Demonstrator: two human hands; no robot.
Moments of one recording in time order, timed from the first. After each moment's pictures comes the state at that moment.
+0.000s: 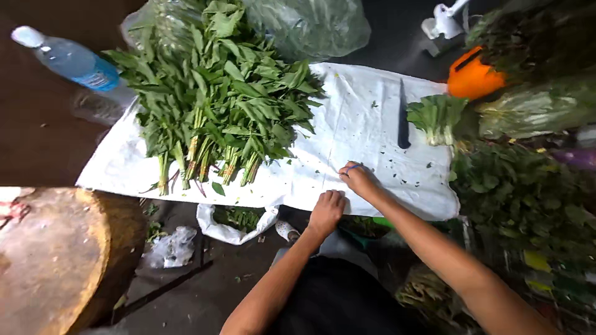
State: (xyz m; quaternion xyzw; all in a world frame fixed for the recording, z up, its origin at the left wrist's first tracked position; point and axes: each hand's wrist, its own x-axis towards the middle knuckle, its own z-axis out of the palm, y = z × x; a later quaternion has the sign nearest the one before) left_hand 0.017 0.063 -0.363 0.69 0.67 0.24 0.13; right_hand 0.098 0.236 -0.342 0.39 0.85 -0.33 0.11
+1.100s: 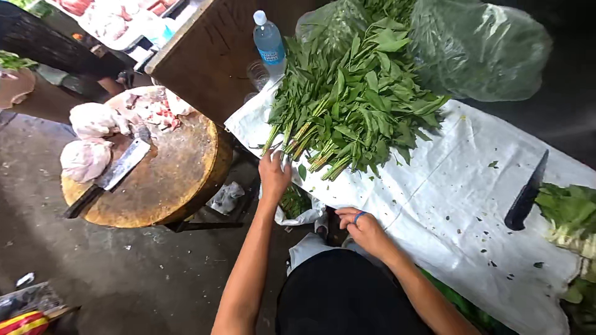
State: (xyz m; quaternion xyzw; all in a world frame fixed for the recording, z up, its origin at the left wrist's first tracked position) left_hand -0.253 -0.106 -0.311 0.20 0.94 0.27 0.04; right_hand -0.007 0.086 -0.277 0.10 0.84 -0.52 0.09
